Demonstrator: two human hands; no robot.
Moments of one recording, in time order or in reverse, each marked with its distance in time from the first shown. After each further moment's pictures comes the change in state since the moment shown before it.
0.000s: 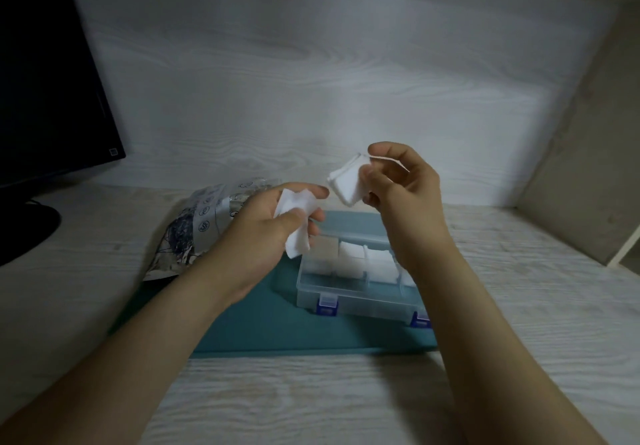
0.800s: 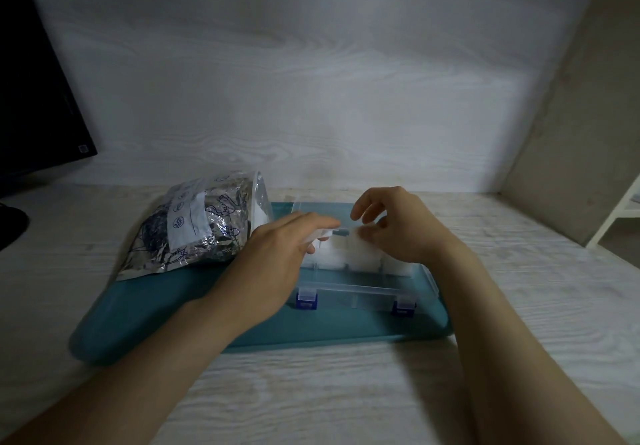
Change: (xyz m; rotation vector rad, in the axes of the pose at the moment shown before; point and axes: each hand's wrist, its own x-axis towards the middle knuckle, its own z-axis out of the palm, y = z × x) left_hand -0.012 -0.034 0.024 0.747 -0.120 0.458; right_hand 0.015 0.035 -0.065 -0.971 -0.405 -0.019
